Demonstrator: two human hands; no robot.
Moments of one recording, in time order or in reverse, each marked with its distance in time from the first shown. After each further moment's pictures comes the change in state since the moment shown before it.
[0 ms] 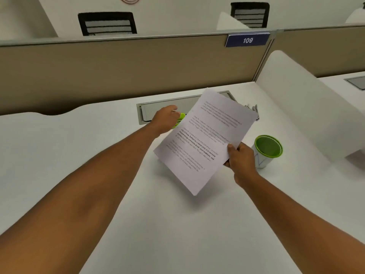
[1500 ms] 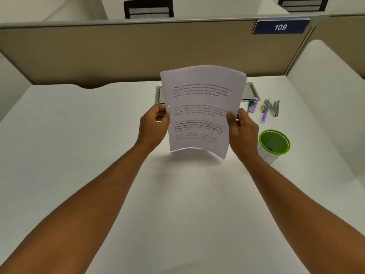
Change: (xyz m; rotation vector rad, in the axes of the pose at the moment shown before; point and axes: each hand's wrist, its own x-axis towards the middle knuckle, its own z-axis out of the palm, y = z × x) left_hand -0.136 -0.002 0.036 -0.175 0.562 0.136; right_hand 0.033 -0.015 -0.026 -0.327 -0.180 -0.767
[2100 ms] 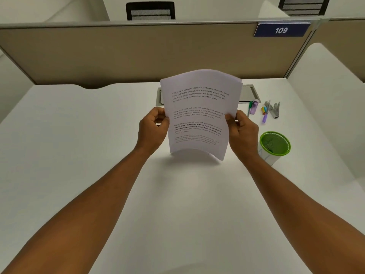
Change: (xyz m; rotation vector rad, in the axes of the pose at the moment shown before) left_hand -0.010 -0.001 -0.006 -0.027 0.029 0.016; right_hand -0.001 -0.007 0.001 -0.004 -0.012 -0.036
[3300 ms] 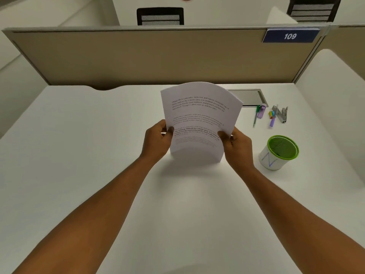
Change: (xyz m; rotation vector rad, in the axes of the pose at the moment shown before) left_hand -0.019 -0.016 -0.015 0.105 -0.055 -0.081; right_hand -0.030 -0.007 0.021 0.002 -0.160 0.057
